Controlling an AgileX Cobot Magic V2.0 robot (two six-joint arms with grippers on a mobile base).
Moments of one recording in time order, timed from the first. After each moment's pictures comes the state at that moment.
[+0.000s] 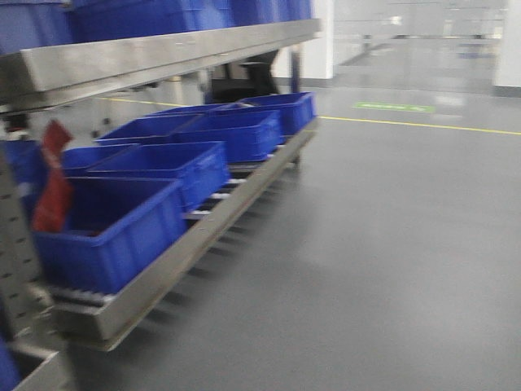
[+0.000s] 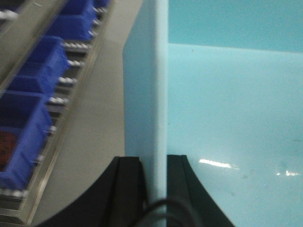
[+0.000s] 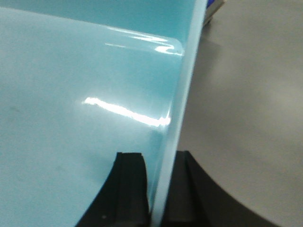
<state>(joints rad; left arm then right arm) -0.38 1.55 -1.97 0.06 0.91 -0.23 0.31 1.36 -1.68 0.05 0.89 0.05</state>
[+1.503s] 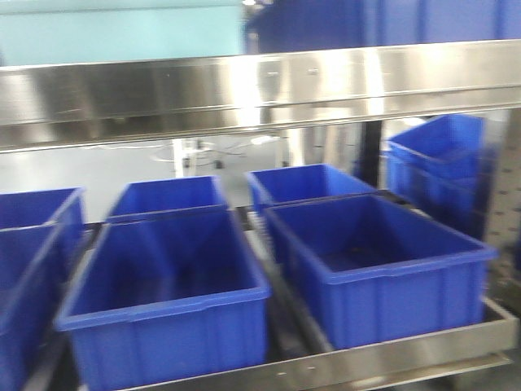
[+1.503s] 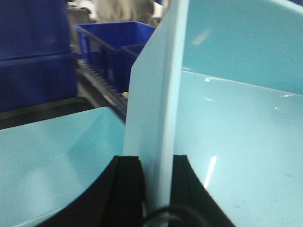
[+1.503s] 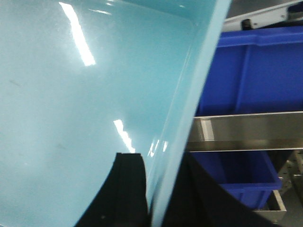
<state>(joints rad) -0.37 1.55 -1.97 0.08 0.73 -0.21 0.31 1.36 -1.69 0.06 0.89 0.06</state>
